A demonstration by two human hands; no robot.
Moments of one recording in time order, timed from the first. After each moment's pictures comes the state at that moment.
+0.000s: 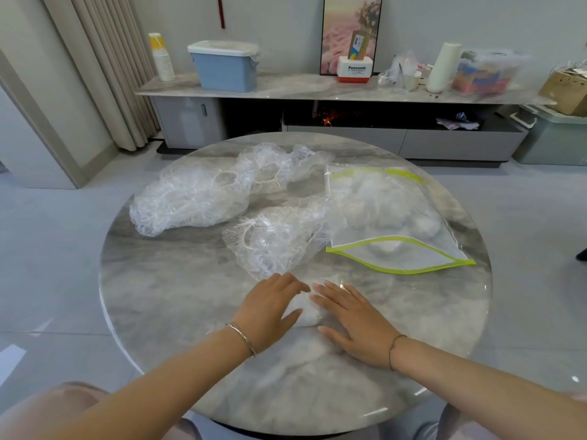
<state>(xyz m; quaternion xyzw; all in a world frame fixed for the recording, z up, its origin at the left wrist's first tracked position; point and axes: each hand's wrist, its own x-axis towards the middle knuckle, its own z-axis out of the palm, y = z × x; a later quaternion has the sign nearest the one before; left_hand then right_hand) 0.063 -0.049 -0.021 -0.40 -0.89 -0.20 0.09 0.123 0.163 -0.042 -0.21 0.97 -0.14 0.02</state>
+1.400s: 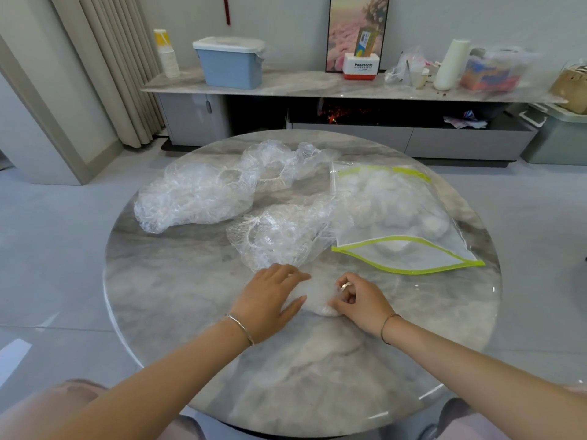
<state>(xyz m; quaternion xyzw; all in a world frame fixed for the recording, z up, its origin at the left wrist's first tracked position) 0.051 -0.055 -0.022 -0.41 -0.89 -0.18 0.11 0.089 0.162 -0.049 0.06 0.90 -0.42 0.01</state>
